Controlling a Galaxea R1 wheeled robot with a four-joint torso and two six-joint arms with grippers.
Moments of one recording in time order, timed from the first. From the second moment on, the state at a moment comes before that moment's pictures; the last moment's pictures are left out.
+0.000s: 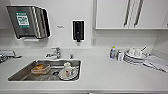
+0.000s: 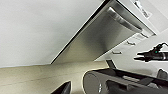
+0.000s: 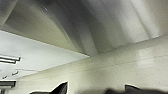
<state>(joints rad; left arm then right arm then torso) 1.39 1.65 -0.87 0.16 -0.31 0.03 -1.14 1.90 -1.28 -0.17 0.06 0.49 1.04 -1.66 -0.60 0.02</state>
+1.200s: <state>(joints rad) 1.39 1.57 -0.82 0.17 -0.40 0.03 -0.63 1.77 -1.05 -0.17 -0.37 0.75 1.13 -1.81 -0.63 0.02</state>
